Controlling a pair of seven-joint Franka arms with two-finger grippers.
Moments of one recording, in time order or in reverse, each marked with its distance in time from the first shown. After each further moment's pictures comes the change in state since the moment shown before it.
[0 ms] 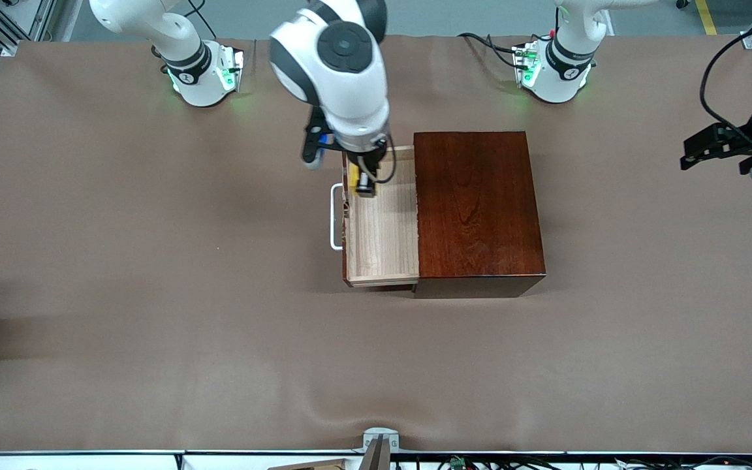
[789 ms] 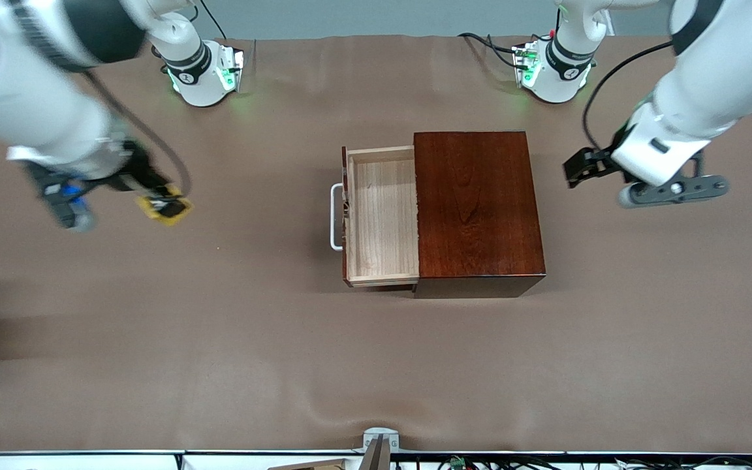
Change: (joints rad) left arm -0.023 0.164 -0.313 0.138 -0.002 0.003 -0.546; right arm -0.545 -0.248 -0.015 -0.089 -0.005 -0.260 -1.408
